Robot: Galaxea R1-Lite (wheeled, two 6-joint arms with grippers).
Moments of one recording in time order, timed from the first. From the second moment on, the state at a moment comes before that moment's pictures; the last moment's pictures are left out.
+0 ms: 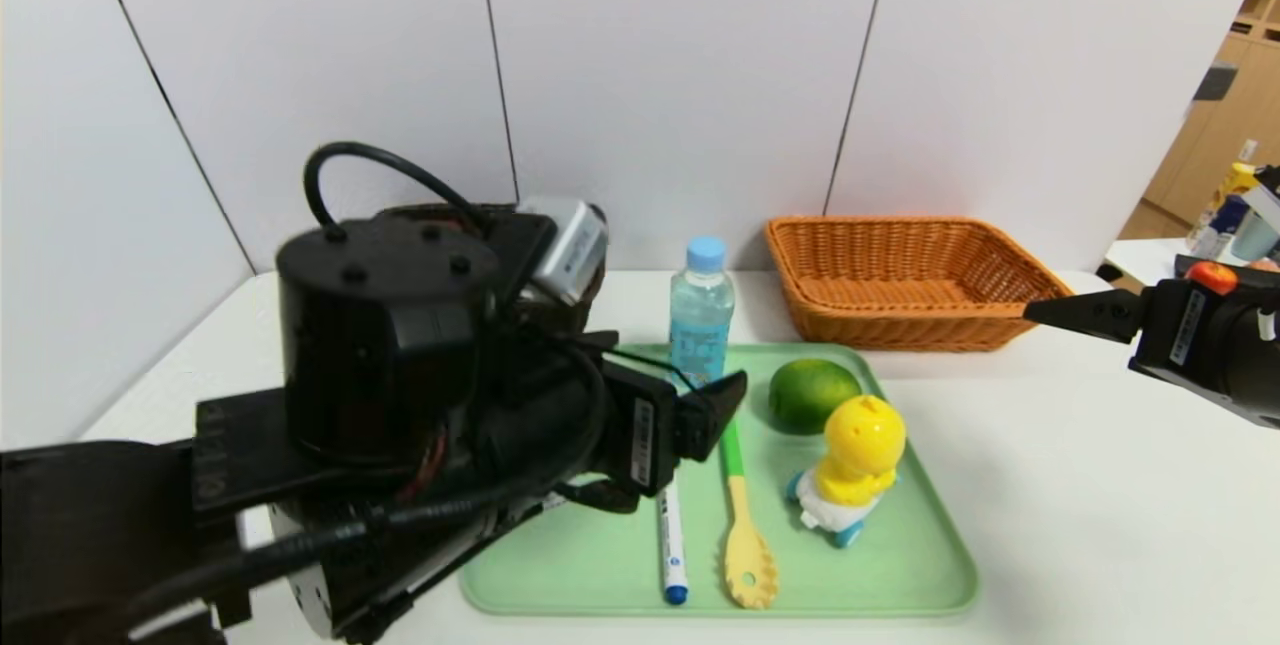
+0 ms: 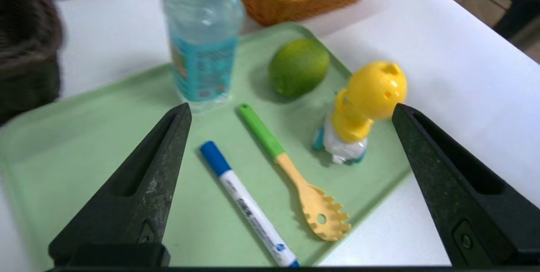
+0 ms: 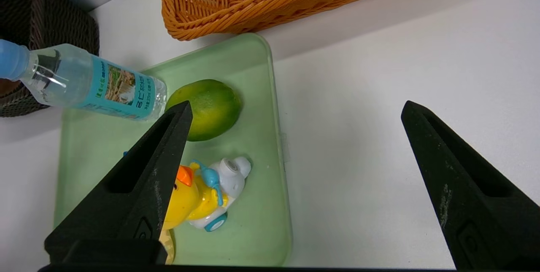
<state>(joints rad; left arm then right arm) -0.96 1.59 -0.81 -0.59 0.20 -0.25 0.10 1.27 -0.85 0.09 0.06 0.44</state>
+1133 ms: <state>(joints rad) -1.12 1.95 -0.76 -0.95 0.21 -0.09 0.15 1.30 -0.92 0.09 0.06 0.44</state>
